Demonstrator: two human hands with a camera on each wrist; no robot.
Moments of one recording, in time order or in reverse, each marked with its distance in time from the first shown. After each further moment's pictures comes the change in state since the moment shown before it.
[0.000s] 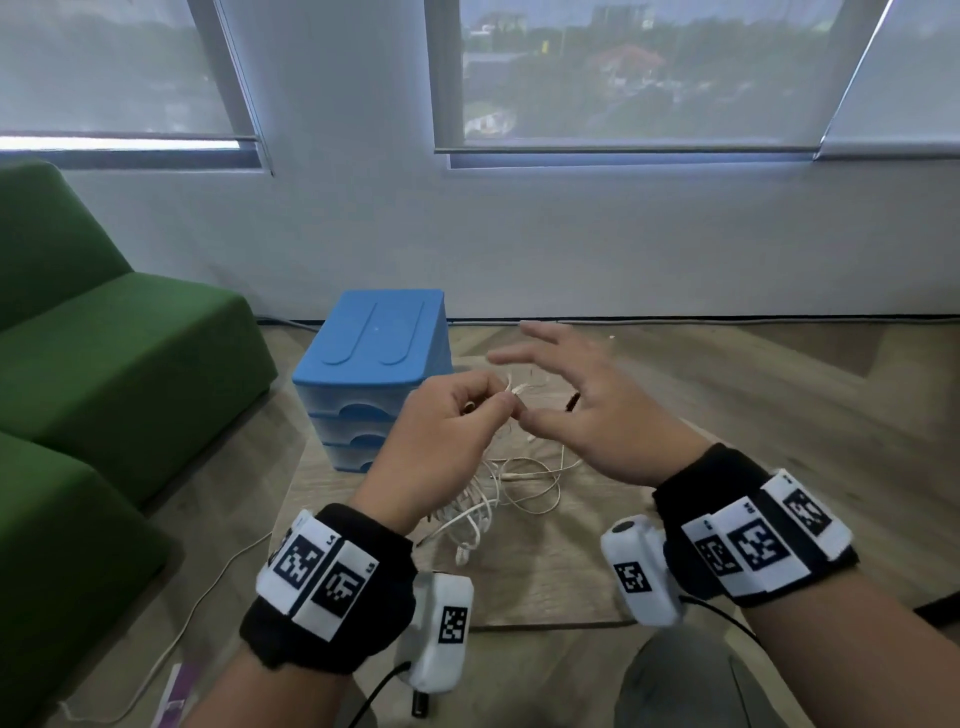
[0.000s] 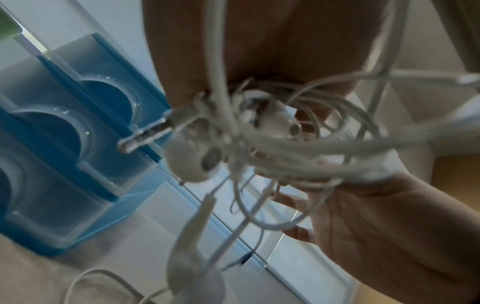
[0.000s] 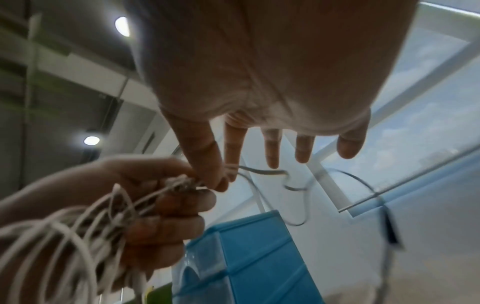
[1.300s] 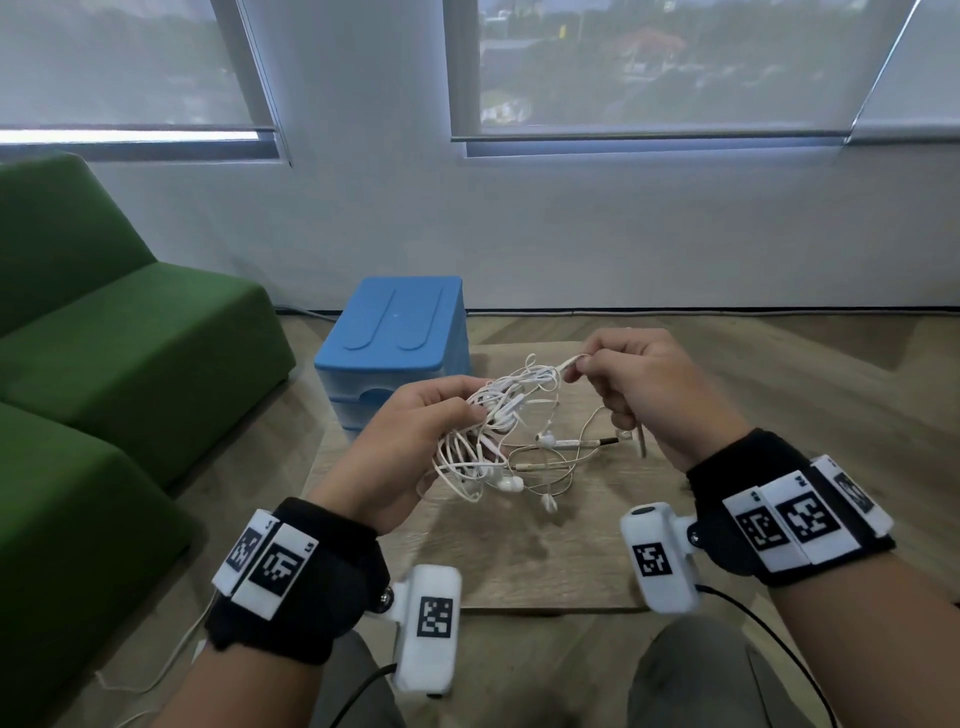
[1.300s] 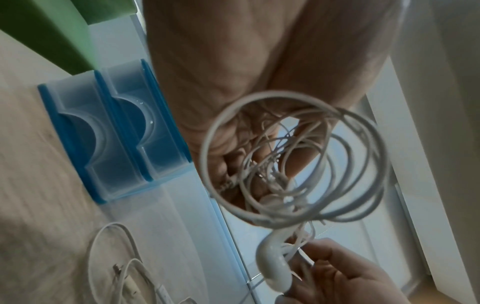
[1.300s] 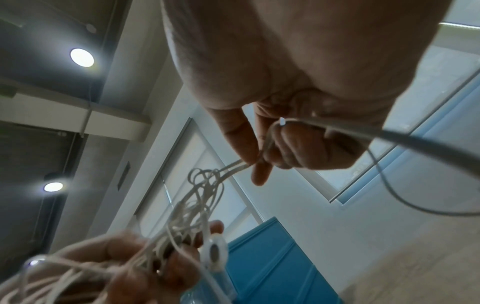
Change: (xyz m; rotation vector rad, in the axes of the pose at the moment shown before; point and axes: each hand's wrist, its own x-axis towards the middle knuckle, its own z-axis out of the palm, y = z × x) left_hand -0.018 -0.011 -0.031 -0.562 -0.135 -0.370; right_hand 0.003 0.005 -0.007 0.525 0.191 0.334
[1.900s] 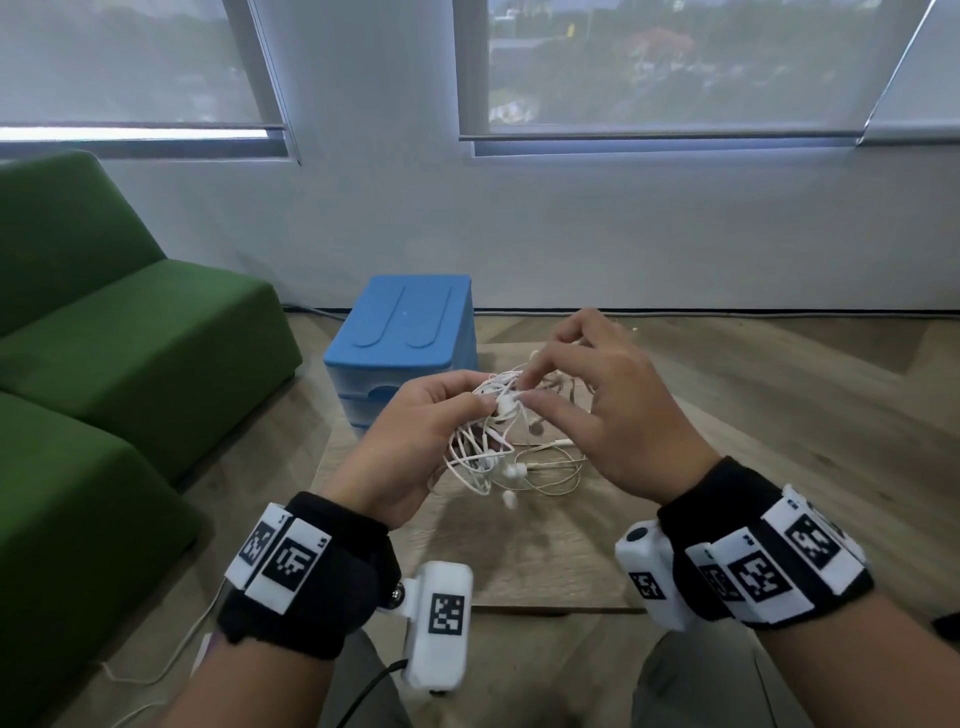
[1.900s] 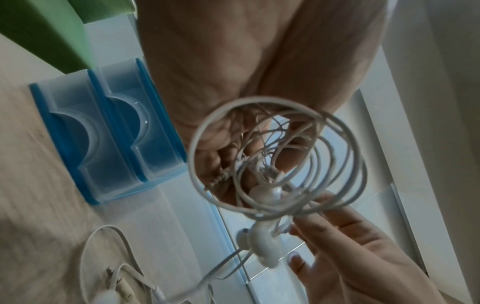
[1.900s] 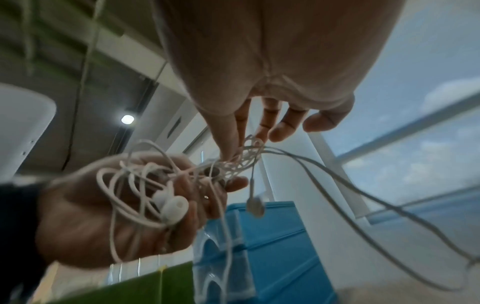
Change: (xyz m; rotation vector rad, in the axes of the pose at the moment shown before) left_hand -0.002 0.003 0.004 -0.003 0.041 0.029; right_hand -0.020 -0.002 0.031 -0.592 0.032 -0.582
